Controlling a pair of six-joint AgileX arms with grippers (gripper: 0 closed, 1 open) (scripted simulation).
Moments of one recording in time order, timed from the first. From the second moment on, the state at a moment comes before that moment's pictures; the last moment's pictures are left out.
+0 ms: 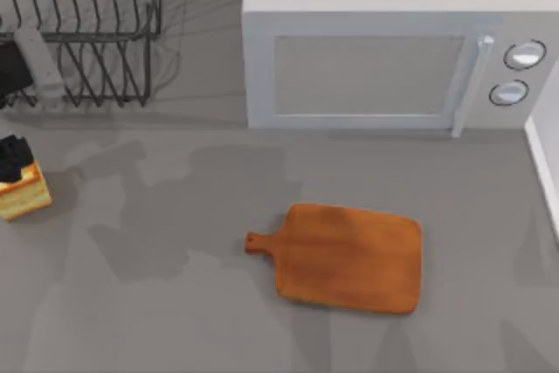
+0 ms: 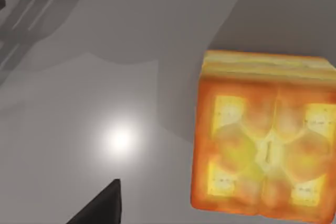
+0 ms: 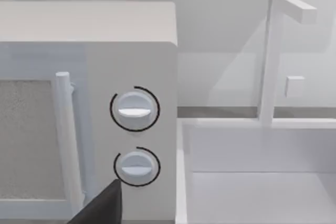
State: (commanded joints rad) left arm 0.05 1.86 1.40 -0.96 -0.01 1.13; right arm 0.00 0.00 0.00 0.00 0.00 0.00
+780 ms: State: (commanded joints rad) left arm 0.06 2.03 1.46 -1.01 0.00 1.18; right arm 0.00 0.00 0.00 0.00 0.00 0.00
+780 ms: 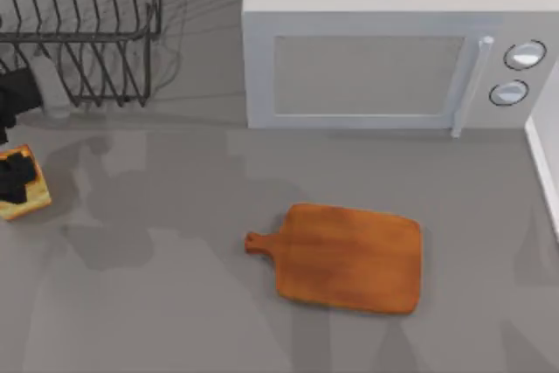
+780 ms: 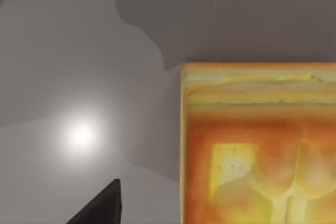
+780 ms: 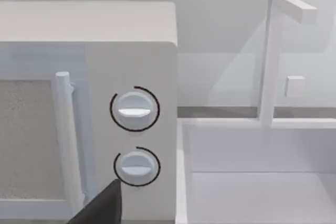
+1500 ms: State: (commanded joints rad) left arm 0.06 2.10 1.36 -0.83 0.00 1.18; right arm 0.00 0.00 0.00 0.00 0.00 0.00
